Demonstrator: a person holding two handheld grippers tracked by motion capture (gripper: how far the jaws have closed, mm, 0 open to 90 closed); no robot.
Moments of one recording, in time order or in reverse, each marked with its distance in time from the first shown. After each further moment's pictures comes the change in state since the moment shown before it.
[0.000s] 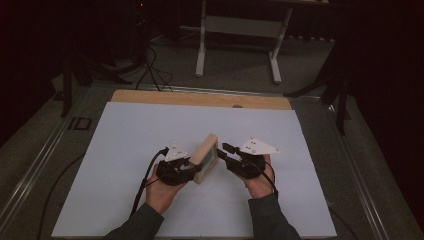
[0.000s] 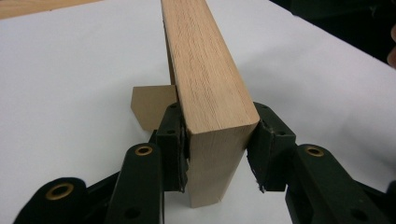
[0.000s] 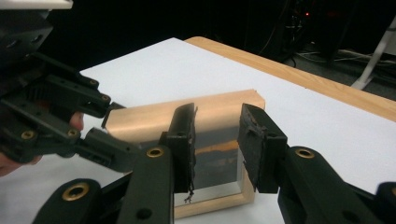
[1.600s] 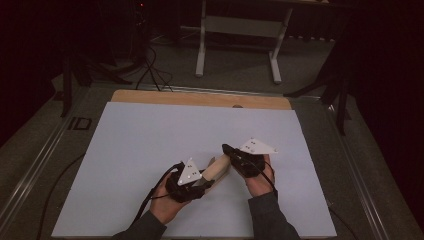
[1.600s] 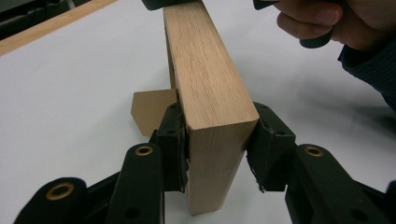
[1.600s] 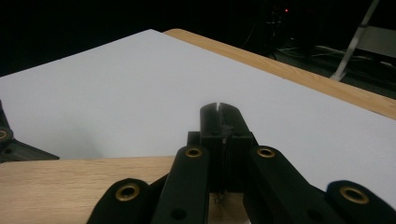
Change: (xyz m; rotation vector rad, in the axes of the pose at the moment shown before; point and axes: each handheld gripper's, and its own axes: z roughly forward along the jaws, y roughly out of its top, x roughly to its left) left arm -0.043 -0.010 -0.001 -0.003 -0.069 0.267; right arm -0.010 -0.012 0.010 0.017 -0.077 -0.009
